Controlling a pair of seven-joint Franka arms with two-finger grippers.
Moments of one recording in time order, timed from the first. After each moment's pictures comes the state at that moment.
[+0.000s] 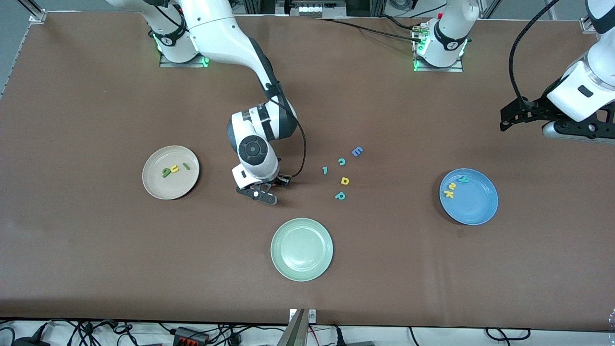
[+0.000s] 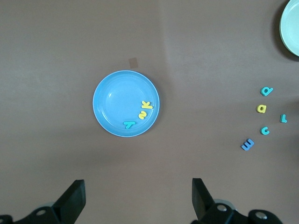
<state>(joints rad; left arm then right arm) 0.02 -0.01 -0.08 -1.68 -0.01 1.66 0.01 0.99 0.88 -0.48 -1.49 0.50 2.19 0.65</state>
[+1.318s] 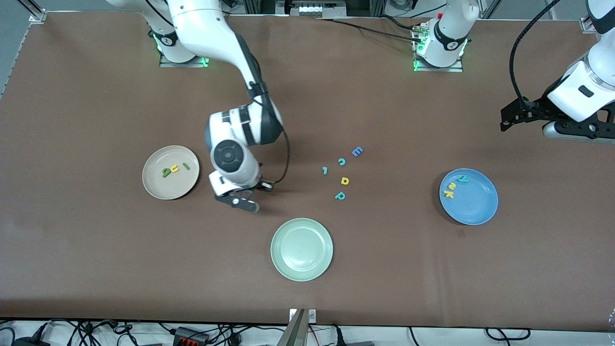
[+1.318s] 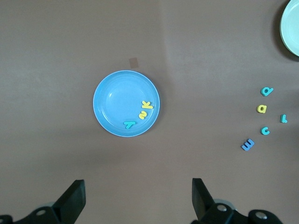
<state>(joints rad) 0.02 -0.01 -0.08 -1.68 -0.01 1.66 0.01 0.98 0.82 -0.66 -1.45 0.53 1.95 0.50</state>
